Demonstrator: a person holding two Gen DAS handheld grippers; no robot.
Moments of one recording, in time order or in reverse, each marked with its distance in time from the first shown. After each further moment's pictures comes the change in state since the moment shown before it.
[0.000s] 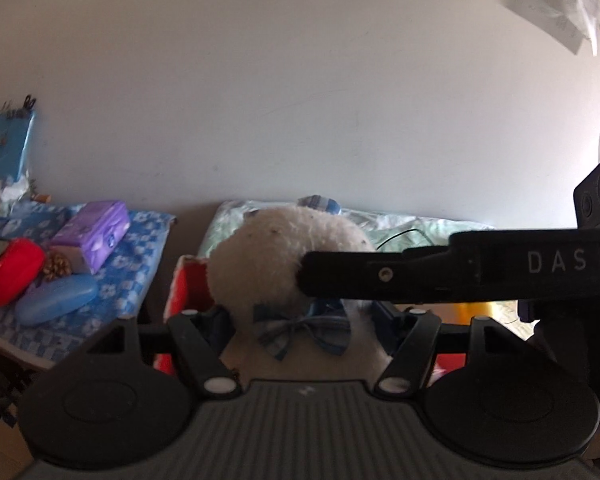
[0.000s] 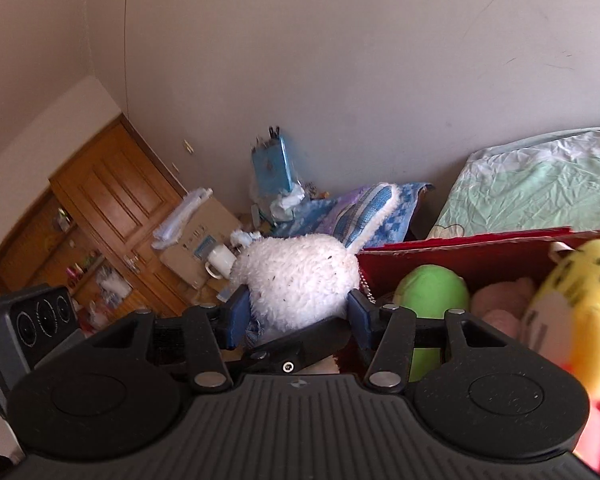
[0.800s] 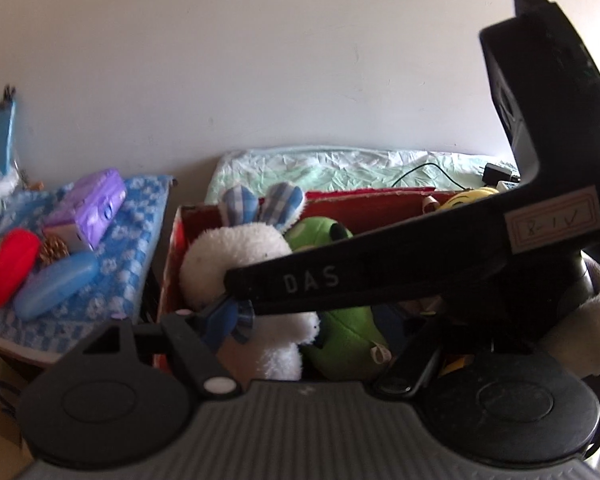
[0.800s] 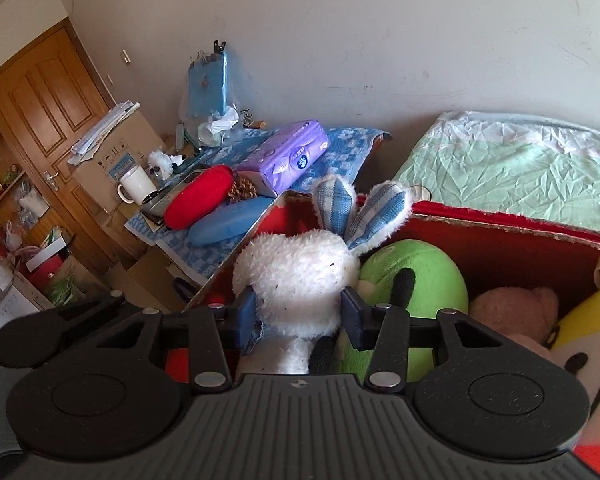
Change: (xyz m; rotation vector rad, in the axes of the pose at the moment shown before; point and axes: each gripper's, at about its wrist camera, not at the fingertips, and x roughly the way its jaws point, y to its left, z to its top) left arm 0.029 0.020 -0.012 0.081 0.158 -0.012; right arm 0.092 -0.008 -0.003 -0.125 0.205 -0.248
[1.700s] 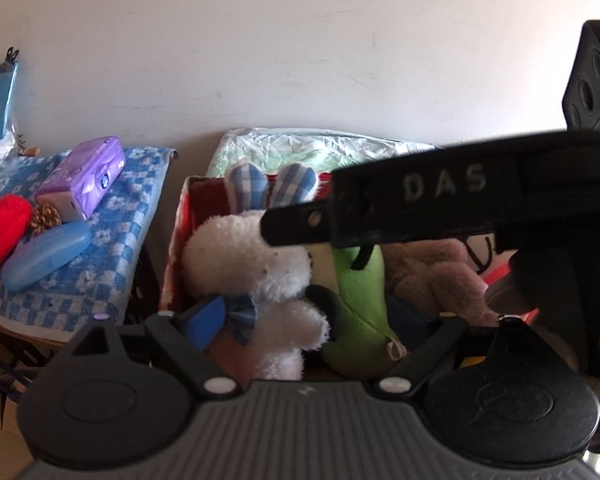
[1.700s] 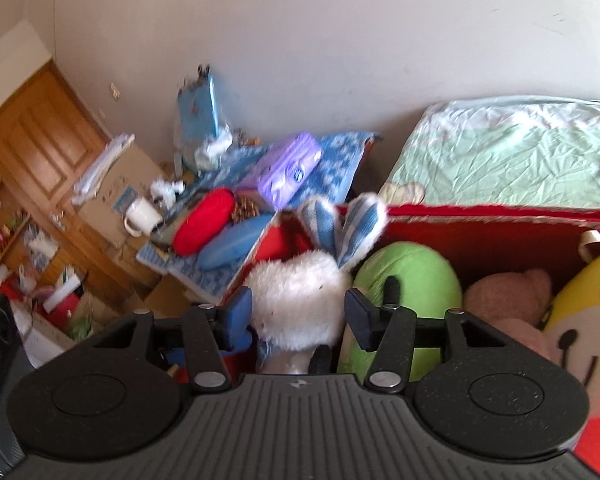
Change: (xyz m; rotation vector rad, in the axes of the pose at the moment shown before) left arm 0.009 0.008 -0.001 -0.068 0.052 -0.009; right arm -0.023 -0.011 0.002 0.139 -0.052 0.026
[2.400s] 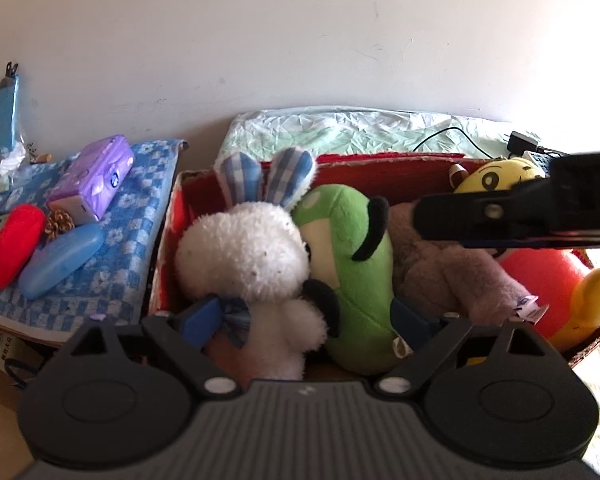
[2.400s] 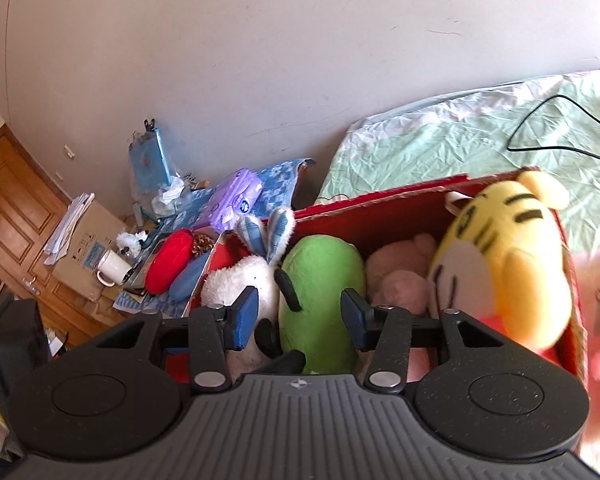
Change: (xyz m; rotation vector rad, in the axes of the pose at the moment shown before) left arm 0.016 -0.016 0.005 0.068 0.063 0.089; right arm -0.062 -0.022 -0.023 0.164 -0.101 -0.122
